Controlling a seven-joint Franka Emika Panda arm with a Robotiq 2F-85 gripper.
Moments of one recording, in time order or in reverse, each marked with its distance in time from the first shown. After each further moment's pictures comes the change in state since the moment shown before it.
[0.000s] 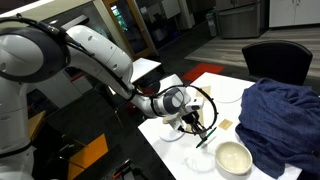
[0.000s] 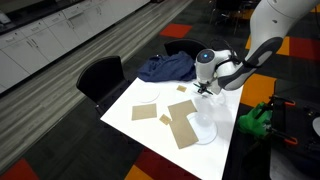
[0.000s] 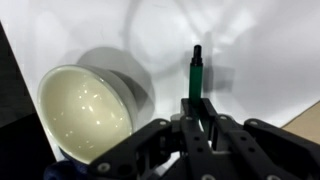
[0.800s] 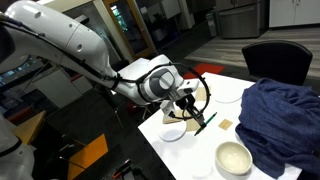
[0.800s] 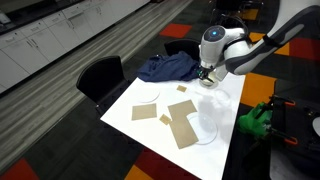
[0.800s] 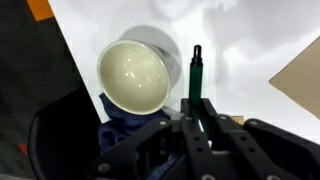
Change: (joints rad) arm -0.021 -0.249 0.007 -0.094 -0.066 -0.078 0.070
